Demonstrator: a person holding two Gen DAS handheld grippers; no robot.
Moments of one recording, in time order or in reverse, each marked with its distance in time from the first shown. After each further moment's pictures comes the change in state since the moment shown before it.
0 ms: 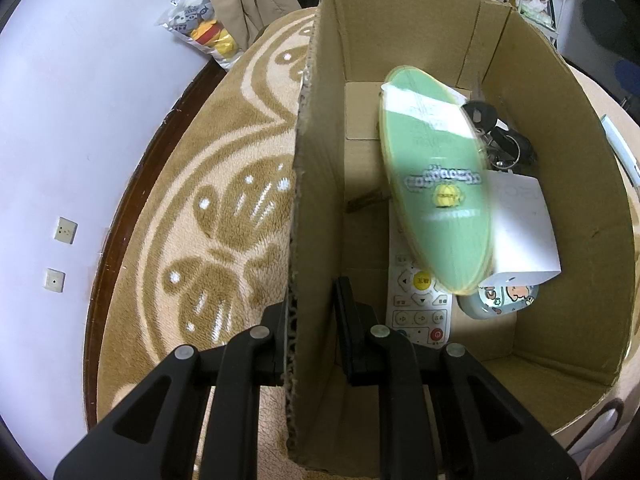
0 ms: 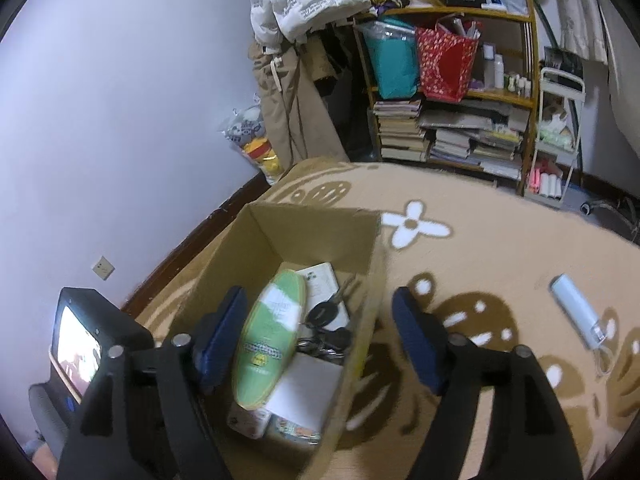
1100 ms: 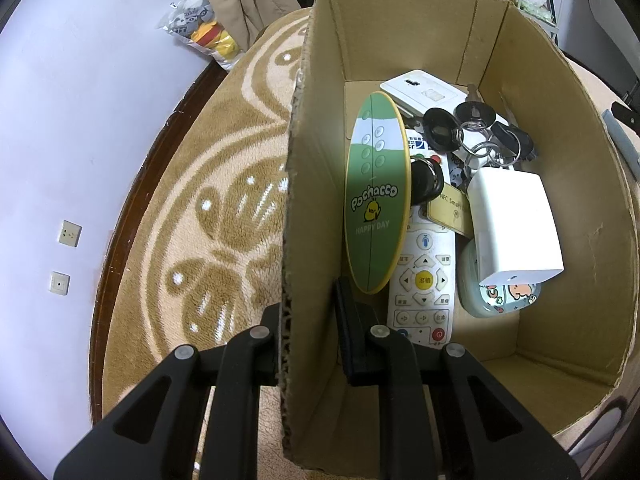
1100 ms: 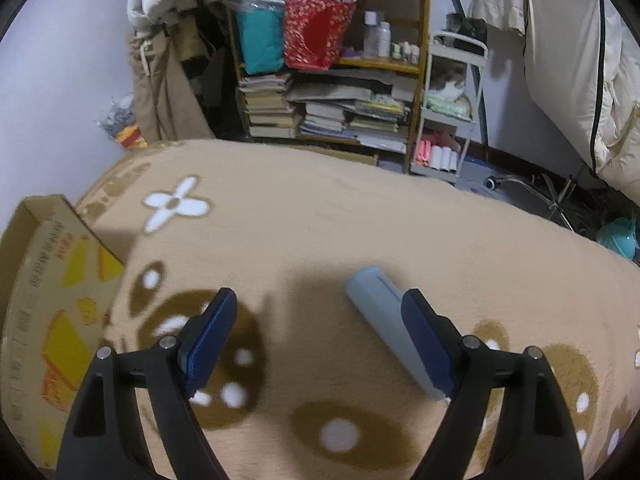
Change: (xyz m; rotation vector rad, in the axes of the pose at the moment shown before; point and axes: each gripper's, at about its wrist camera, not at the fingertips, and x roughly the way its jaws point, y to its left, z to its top) left arm -0.001 -0.002 0.000 0.010 0.003 0.015; right arm 0.037 -0.202 -0.010 0.076 0.082 -0.343
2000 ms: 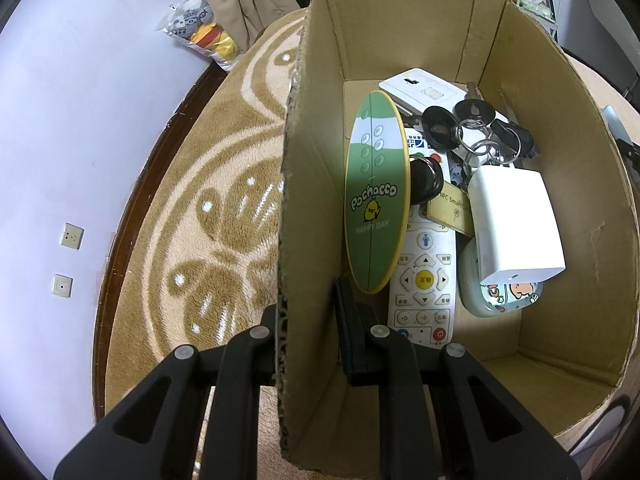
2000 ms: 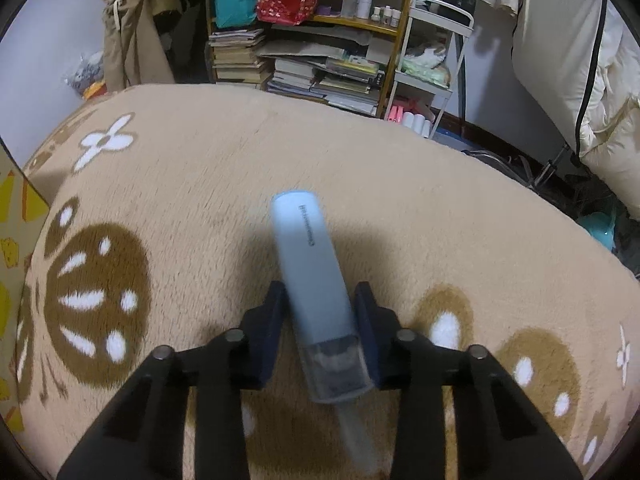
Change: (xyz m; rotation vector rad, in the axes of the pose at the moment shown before) left arm 0.000 -0.001 0.000 0.002 -0.002 0.005; right arm 0.032 -0.039 -0.024 -0.061 0.127 -0.122
